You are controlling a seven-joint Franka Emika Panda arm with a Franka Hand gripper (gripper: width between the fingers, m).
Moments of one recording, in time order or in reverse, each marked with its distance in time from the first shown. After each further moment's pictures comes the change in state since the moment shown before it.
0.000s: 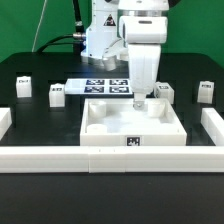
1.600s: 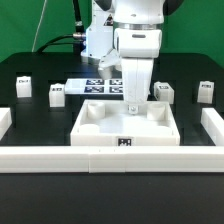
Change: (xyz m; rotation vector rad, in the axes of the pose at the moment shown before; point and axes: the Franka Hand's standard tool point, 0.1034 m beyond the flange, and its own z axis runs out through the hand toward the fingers) arm 0.003 -0.001 0.012 0.028 -0.005 0.007
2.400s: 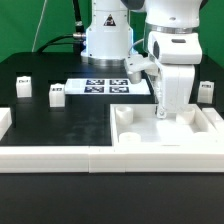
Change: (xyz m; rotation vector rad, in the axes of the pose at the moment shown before) arm 0.052 0.020 -0.001 0.050 -0.018 -0.078
